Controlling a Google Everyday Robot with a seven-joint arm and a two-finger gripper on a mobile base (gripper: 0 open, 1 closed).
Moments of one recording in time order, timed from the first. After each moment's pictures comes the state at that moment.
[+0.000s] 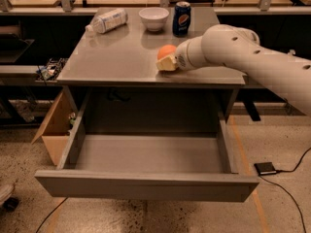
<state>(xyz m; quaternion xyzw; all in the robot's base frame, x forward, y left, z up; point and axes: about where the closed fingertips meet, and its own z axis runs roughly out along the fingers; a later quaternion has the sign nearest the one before) 0.742 -0.054 0.856 -0.31 0.82 0.10 0.47</state>
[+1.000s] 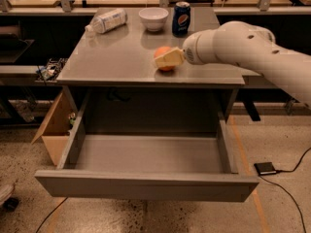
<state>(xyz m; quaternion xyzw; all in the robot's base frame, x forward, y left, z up) 0.735 -0.075 0.892 -0.29 0.80 0.09 0.51</state>
